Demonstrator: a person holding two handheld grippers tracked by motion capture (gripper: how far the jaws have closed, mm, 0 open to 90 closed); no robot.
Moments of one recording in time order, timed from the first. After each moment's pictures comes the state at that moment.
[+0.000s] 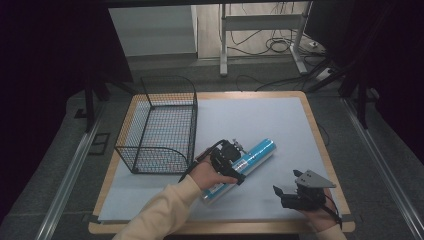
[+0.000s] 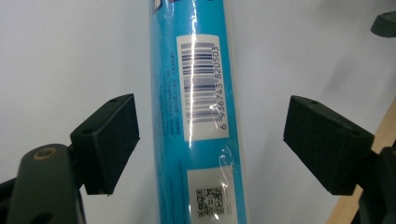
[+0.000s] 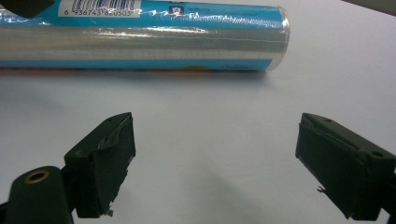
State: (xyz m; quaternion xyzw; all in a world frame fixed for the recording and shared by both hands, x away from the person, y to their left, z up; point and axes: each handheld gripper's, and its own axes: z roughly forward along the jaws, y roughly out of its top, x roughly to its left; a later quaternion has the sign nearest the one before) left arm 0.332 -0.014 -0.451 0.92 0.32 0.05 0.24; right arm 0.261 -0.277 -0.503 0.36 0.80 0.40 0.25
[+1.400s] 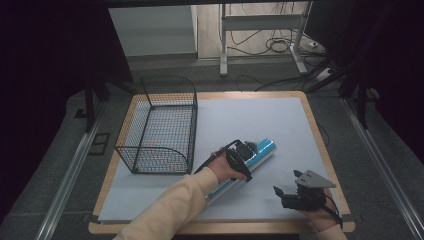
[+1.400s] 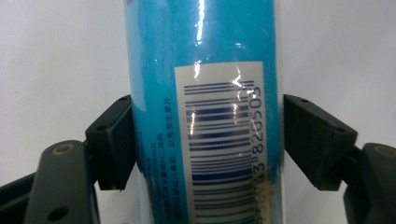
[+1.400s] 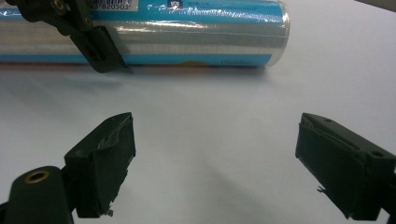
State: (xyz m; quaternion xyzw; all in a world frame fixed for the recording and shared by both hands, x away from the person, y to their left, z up) left arm 0.371 -0.056 -0.492 0.94 0.32 0.02 0.14; right arm 0.261 -0.279 -0.505 0.36 0.81 0.39 0.25
